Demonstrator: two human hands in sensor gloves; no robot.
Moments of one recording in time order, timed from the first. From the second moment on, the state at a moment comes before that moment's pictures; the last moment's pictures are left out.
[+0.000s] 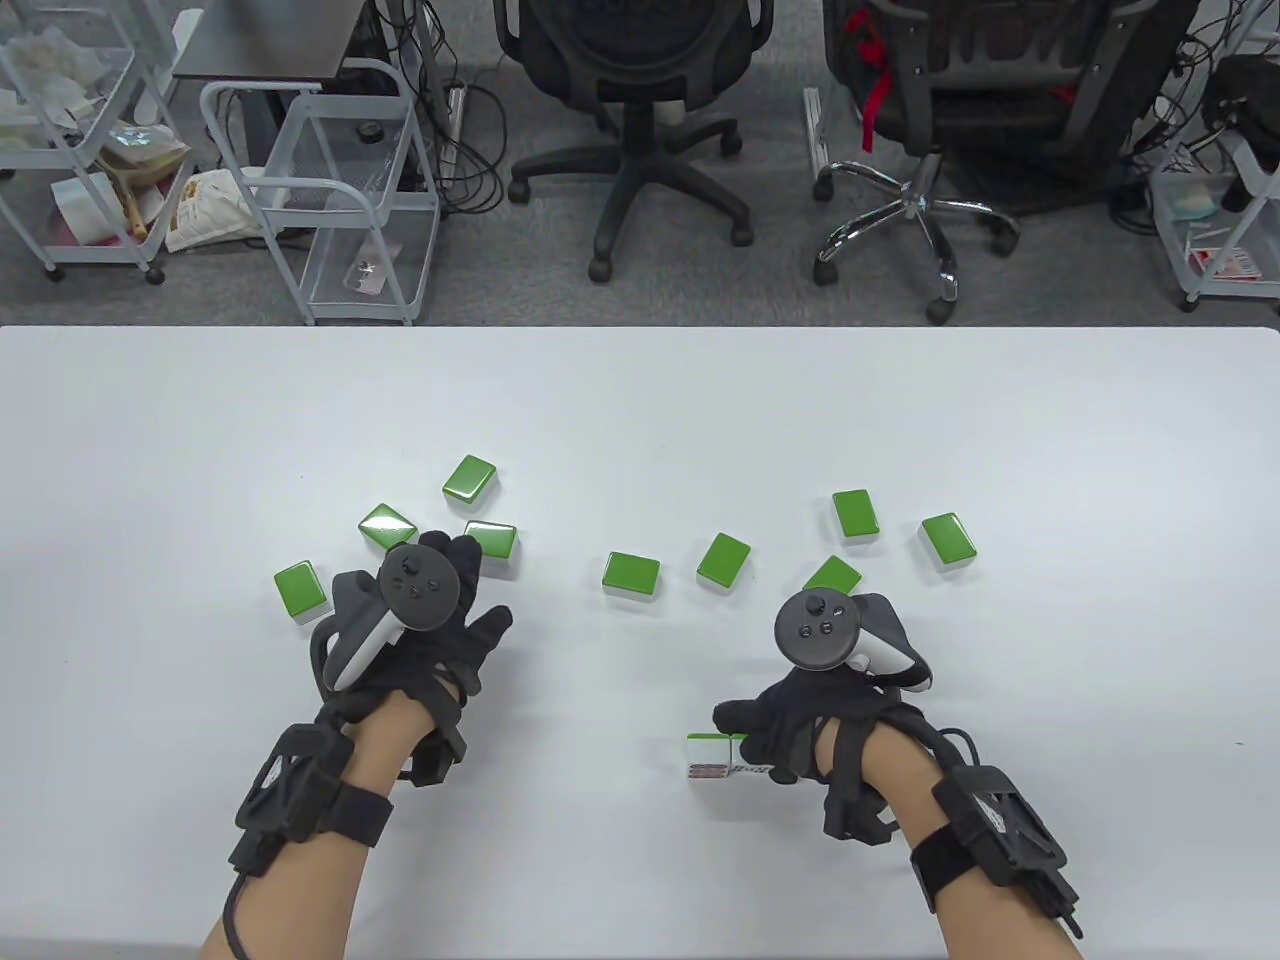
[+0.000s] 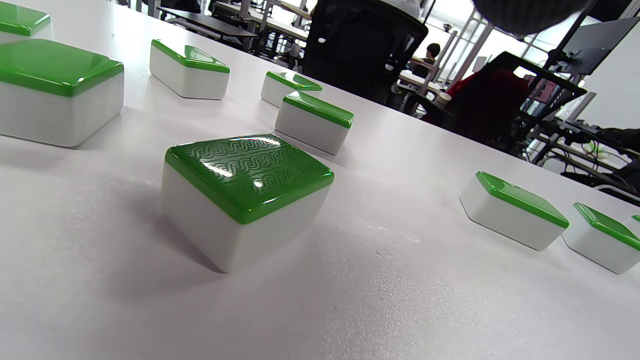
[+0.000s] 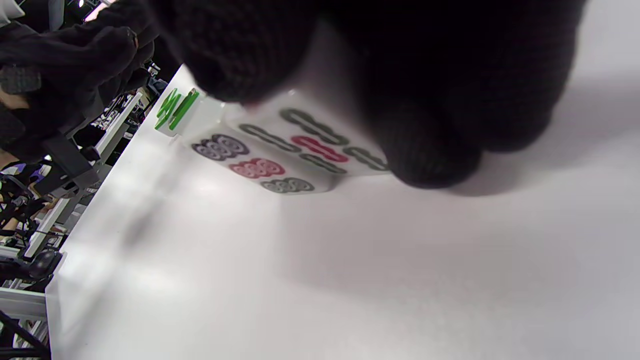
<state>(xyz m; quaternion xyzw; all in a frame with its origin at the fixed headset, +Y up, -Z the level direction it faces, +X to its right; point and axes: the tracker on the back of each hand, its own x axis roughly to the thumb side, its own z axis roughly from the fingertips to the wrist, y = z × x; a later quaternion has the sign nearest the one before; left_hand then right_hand) -0.227 -0.721 -0.303 -0.13 0.03 0.18 0.97 0.140 -0.750 -0.282 0.19 0.34 0.87 0.29</state>
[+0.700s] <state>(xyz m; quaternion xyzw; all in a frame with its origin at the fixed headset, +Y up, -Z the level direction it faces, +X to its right) -0.226 -0.721 -0.303 -0.13 0.03 0.17 0.98 0.167 -0.696 -0.328 0.06 0.07 0.99 0.06</state>
